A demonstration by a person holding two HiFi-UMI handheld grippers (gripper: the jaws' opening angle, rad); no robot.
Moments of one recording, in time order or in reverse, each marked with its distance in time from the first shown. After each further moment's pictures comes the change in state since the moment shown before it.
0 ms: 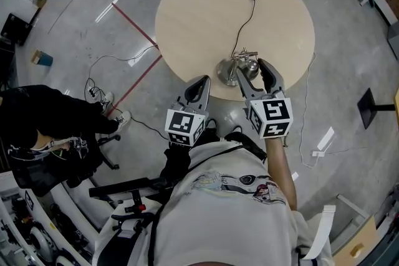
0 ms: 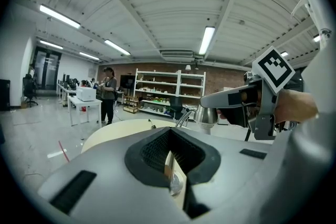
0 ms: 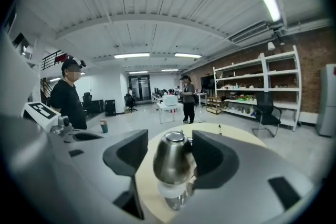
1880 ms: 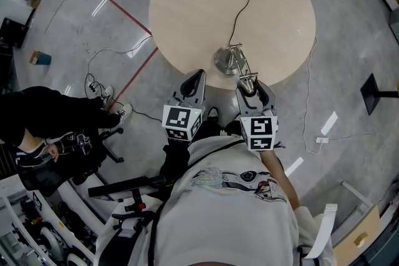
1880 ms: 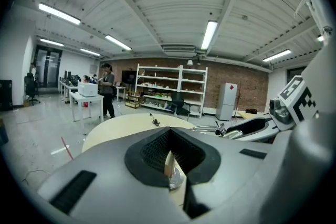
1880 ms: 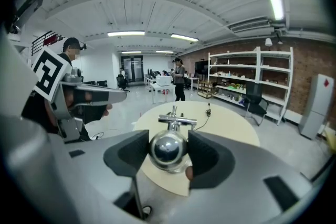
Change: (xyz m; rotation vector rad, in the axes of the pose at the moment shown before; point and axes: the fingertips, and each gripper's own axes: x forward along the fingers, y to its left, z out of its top) left arm 0.001 0.001 -0.018 -0.006 0.055 0.017; right arm -0.039 0.011 -0.112 -0.038 0.210 -0.104
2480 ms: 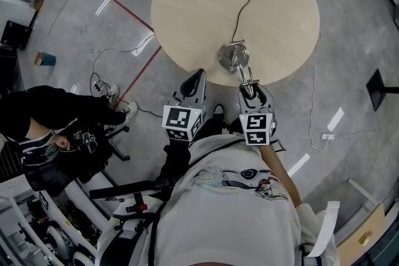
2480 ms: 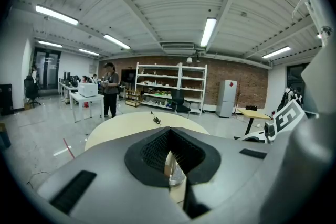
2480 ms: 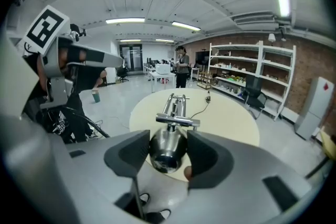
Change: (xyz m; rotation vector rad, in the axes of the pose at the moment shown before) left arm -0.001 0.007 -0.007 0.020 0.032 0.007; right arm 0.028 0.004 -0.067 -0.031 0.120 -0.017
